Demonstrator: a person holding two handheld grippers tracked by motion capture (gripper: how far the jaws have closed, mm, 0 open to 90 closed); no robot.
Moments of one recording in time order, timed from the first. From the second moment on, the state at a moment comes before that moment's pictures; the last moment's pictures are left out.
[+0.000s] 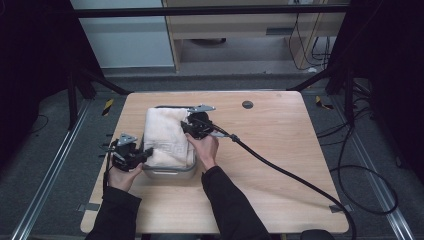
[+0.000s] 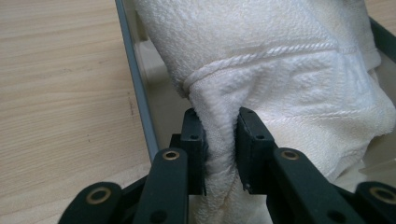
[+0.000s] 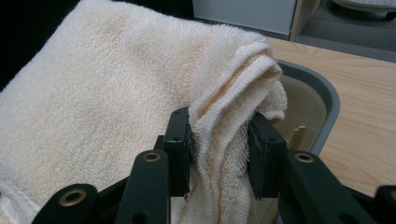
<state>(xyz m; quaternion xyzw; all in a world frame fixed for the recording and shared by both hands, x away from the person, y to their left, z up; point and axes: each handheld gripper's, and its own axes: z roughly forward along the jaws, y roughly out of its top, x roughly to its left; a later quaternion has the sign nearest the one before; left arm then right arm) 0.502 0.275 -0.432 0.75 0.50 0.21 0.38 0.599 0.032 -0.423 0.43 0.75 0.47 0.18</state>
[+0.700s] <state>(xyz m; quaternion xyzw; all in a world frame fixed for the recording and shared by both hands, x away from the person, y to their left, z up) 0.502 0.273 -0.430 0.75 0.51 0.22 0.37 0.600 0.033 -0.434 0.40 0.78 0.43 0.21</state>
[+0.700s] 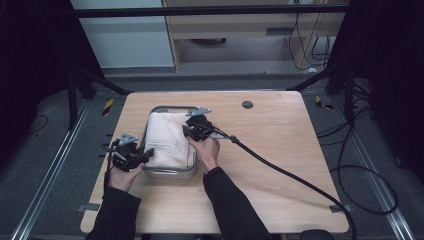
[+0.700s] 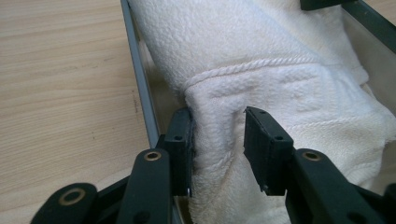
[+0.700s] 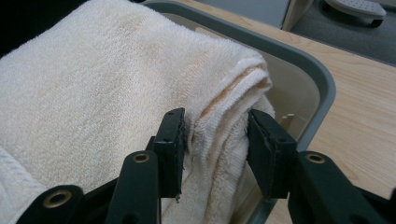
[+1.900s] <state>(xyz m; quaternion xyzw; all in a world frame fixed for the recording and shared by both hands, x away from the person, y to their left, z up) 0.471 0.263 -0.408 0.73 0.46 0.27 0.42 0.526 -0.120 -0.395 0.38 0.75 0.50 0.21</state>
